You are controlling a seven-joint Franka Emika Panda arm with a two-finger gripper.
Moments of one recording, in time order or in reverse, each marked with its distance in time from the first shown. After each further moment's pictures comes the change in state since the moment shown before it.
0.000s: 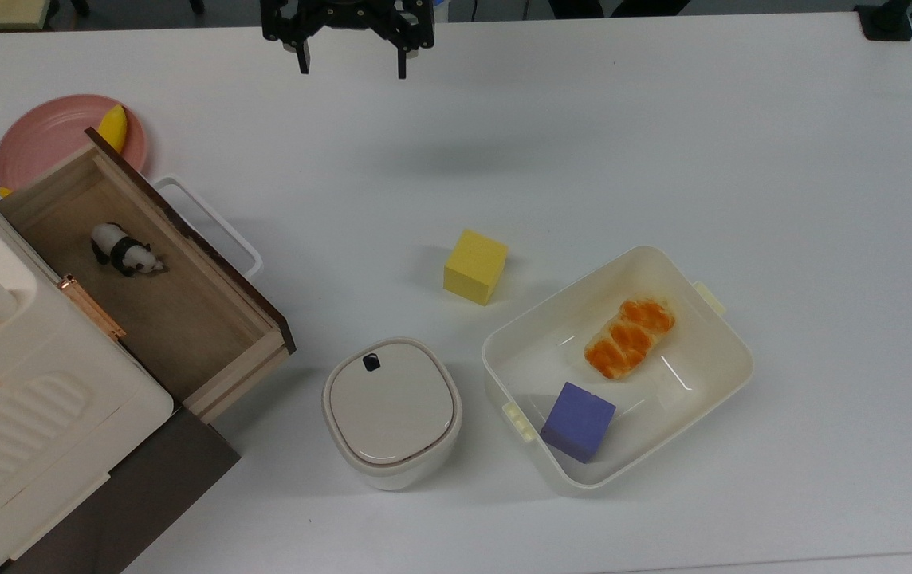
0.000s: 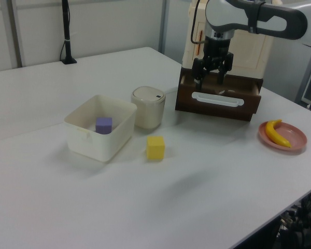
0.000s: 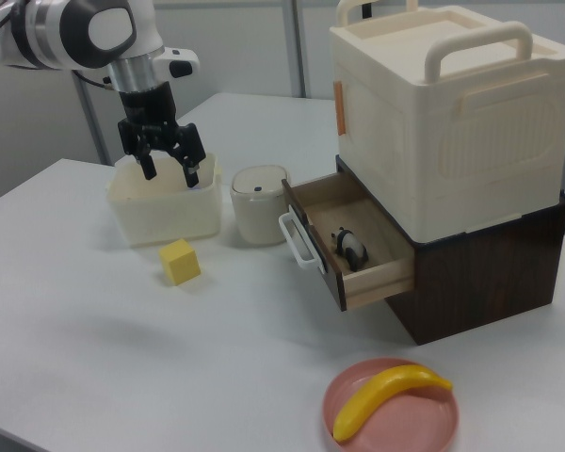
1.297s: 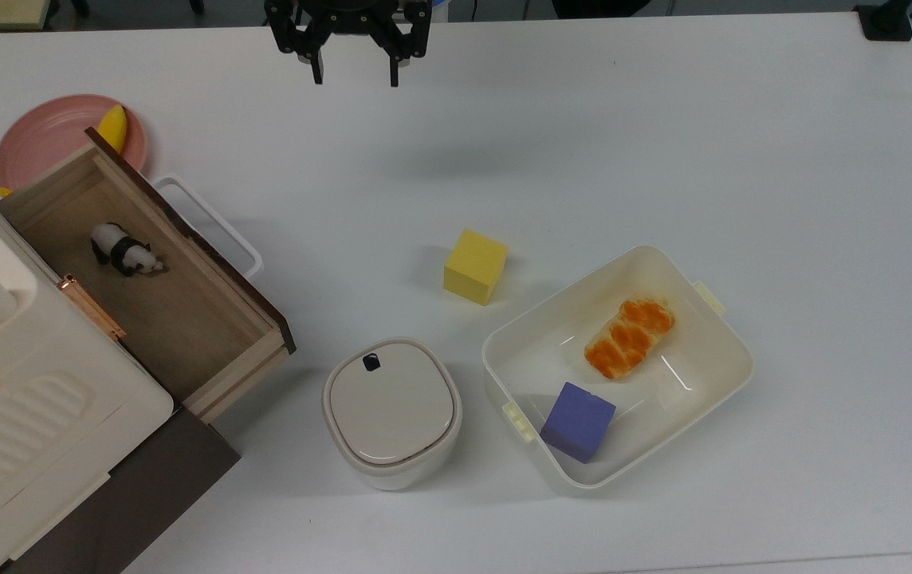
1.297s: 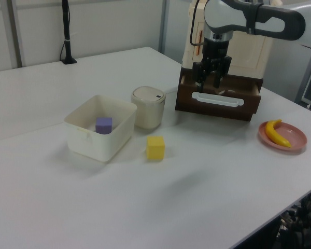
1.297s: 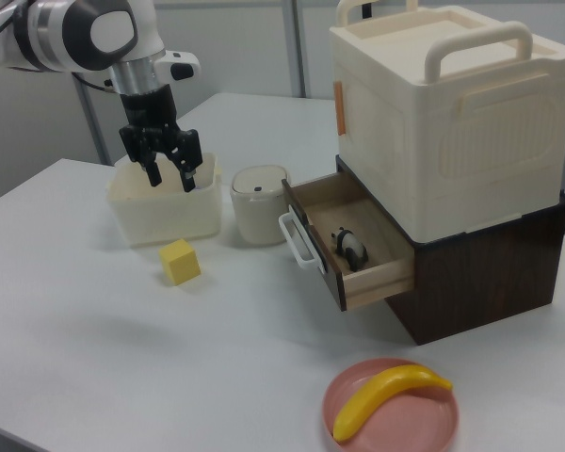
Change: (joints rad) arm 0.003 0.009 0.000 0.000 0.000 0.000 -0.020
